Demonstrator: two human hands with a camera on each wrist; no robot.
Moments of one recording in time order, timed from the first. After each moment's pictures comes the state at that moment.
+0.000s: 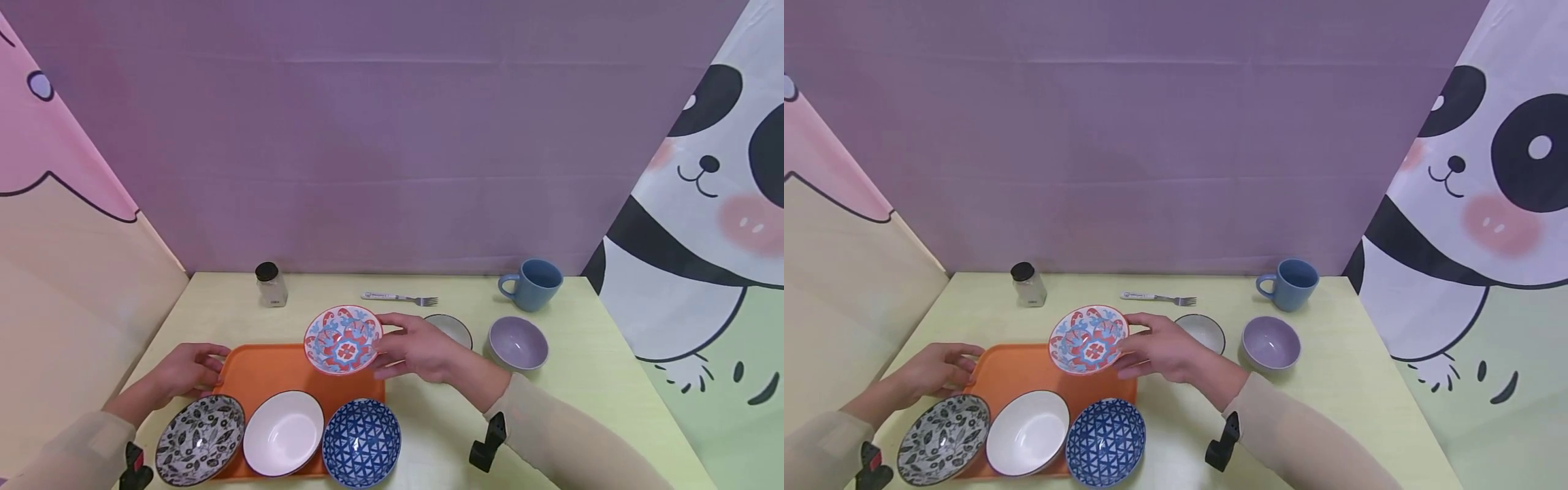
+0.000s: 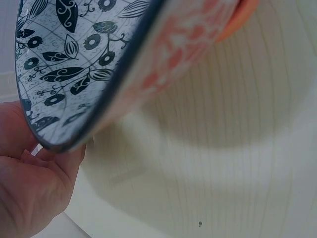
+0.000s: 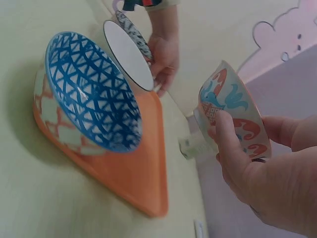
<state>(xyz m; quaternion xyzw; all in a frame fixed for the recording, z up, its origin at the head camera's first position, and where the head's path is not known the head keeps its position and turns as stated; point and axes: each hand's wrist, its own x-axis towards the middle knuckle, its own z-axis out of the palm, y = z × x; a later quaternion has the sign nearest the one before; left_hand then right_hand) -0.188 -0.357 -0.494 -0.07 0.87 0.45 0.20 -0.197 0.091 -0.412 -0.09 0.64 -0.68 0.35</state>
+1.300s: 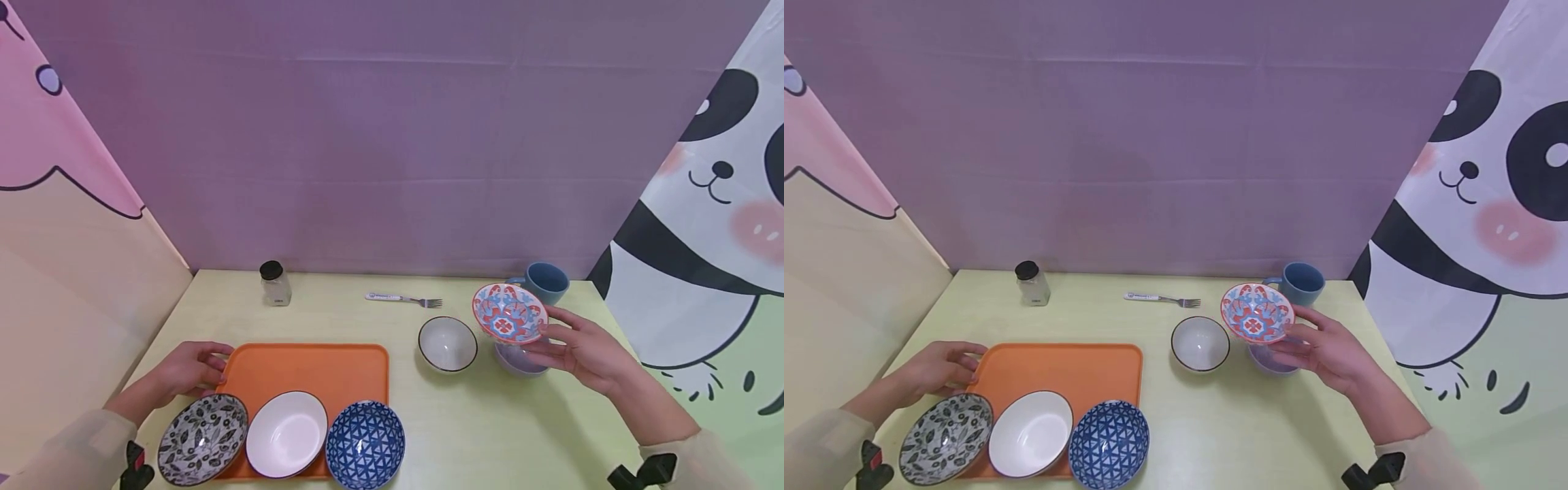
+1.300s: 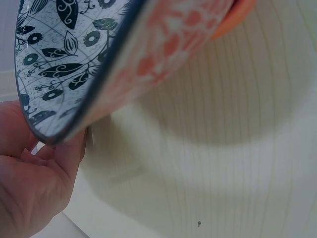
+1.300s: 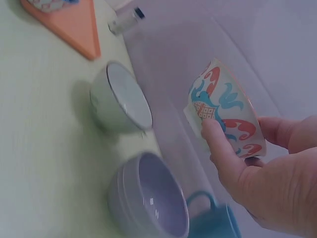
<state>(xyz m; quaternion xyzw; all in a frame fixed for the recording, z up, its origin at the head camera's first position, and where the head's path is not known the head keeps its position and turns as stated) -0.187 -0.360 -0.496 -0.08 0.86 0.46 0.21 -0.184 0.310 -0.386 0.02 0.64 -0.74 0.23</state>
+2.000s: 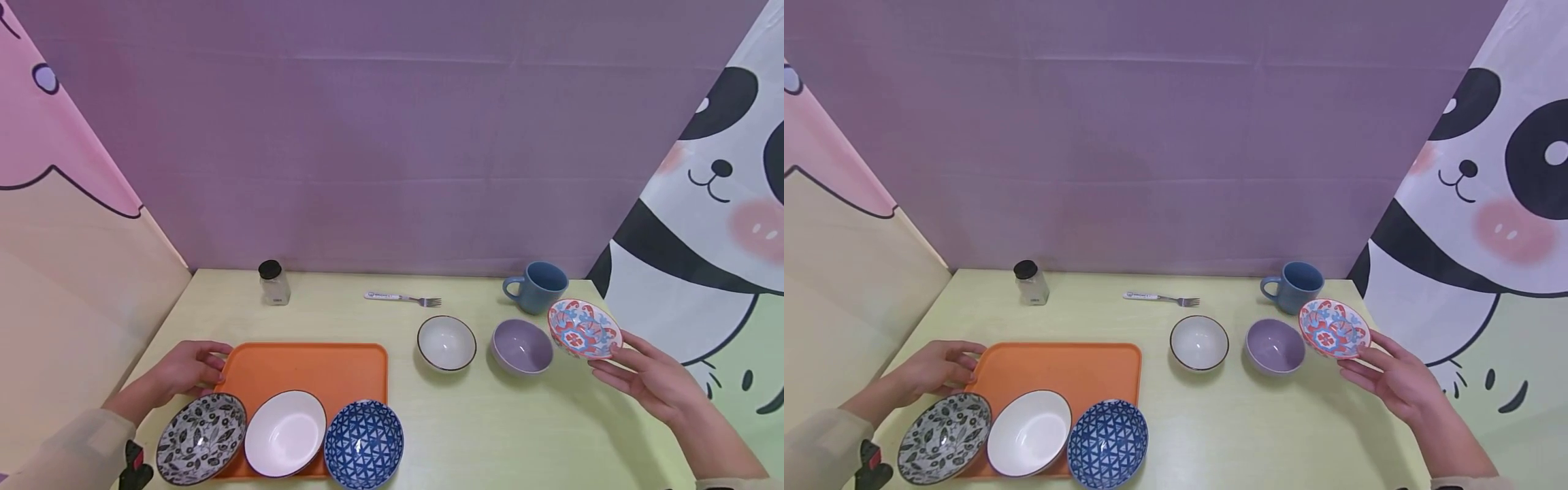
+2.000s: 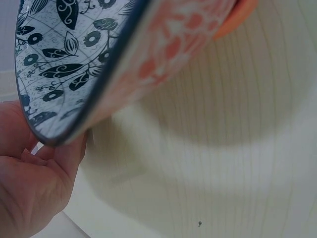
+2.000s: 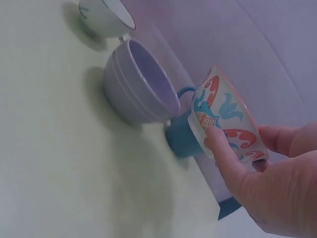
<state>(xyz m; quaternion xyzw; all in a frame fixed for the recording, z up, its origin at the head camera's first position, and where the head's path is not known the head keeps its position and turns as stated) -0.186 -0.361 -0.497 -0.09 0.86 0.46 0.21 -0.161 0.426 -0.434 0.03 0.52 -0.83 0.17</state>
